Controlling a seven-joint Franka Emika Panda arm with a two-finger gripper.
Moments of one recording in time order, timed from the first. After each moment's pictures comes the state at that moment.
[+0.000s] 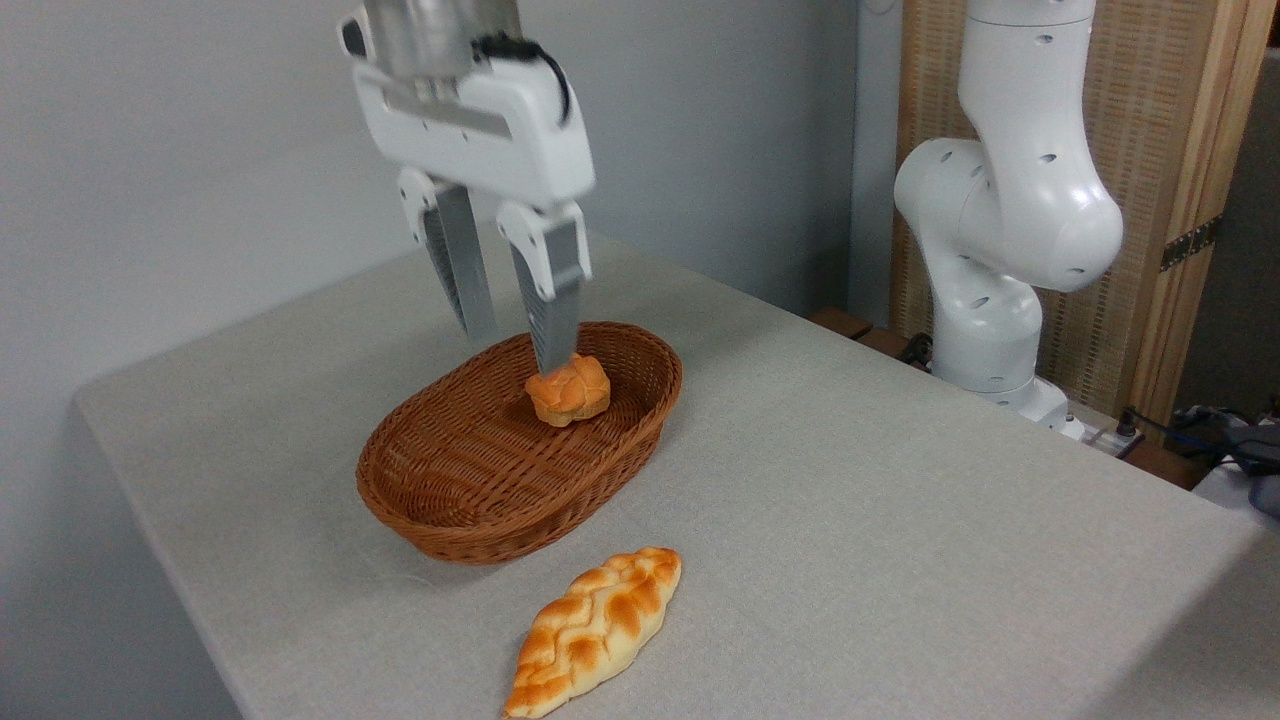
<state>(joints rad) -0.19 -0.04 0.08 -1.63 0.02 1.61 0.59</state>
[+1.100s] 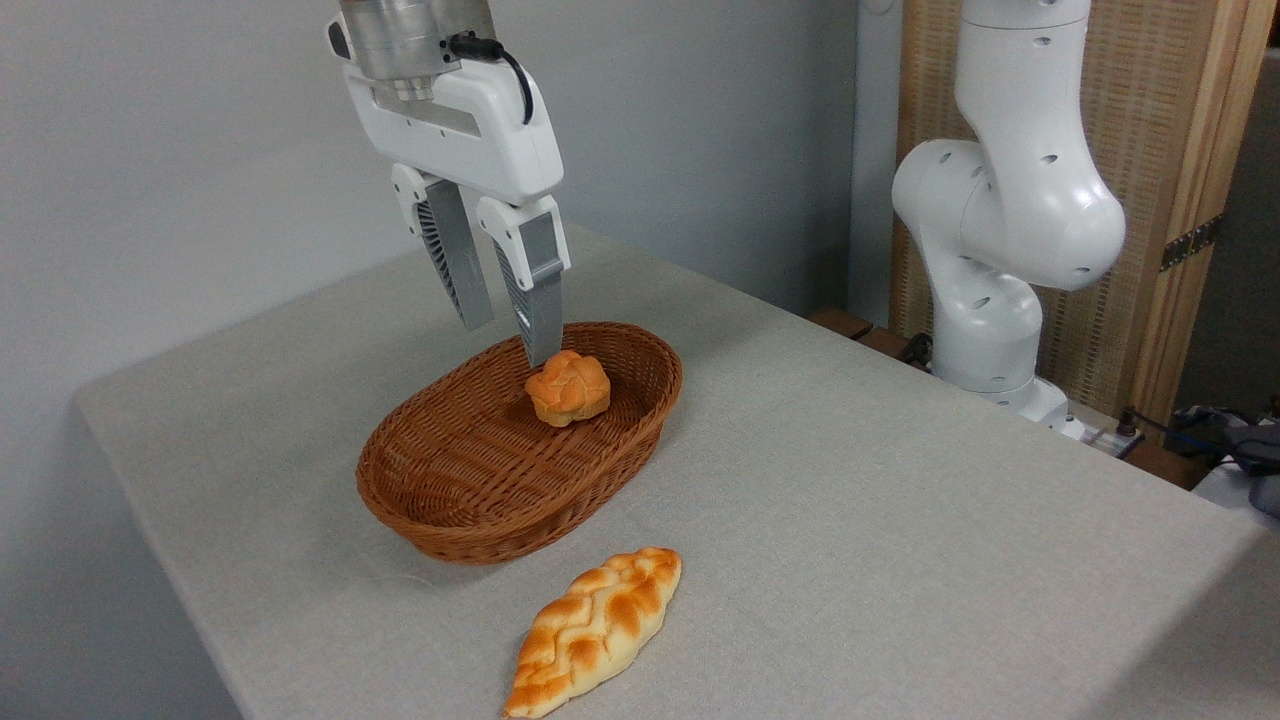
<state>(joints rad) -0.15 -0.01 0.01 -1.61 0.02 1.58 0.61</state>
